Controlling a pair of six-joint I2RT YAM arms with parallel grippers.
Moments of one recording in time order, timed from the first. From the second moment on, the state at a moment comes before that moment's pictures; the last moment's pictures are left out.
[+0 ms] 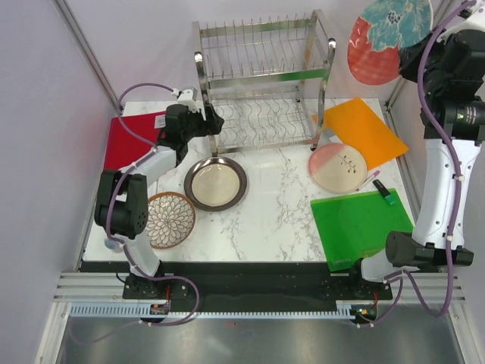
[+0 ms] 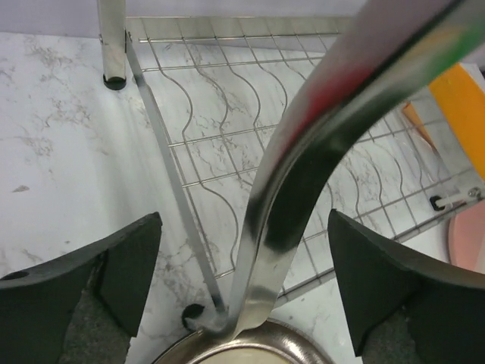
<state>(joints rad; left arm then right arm) -0.24 1.82 1.24 0.31 0.12 -0.32 -0.16 1.46 2.13 -0.73 -0.02 0.34</state>
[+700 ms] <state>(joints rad) -0.21 1.15 0.96 0.10 0.26 0.02 0.62 1.93 2.44 -0.27 0.60 -0.42</state>
